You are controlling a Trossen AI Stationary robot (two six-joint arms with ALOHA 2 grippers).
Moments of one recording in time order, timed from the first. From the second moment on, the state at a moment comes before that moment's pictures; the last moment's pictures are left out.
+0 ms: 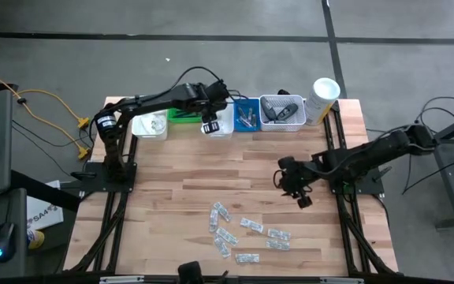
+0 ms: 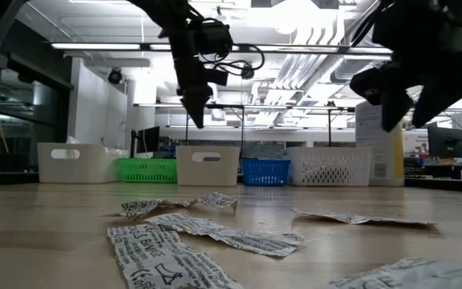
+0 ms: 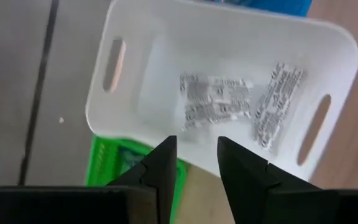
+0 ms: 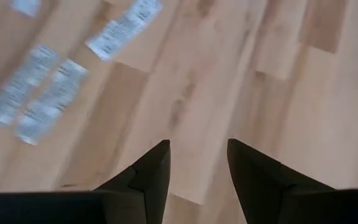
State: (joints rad) left arm 0.47 1.83 1.62 -0.90 -0.29 0.24; right arm 0.19 1.13 0.62 -0.45 -0.08 -0.13
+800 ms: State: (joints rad) left arm 0.12 1.52 1.25 -0.90 -0.43 -0.18; right arm 0.66 1.37 0.71 -0.37 -0.01 -0.28
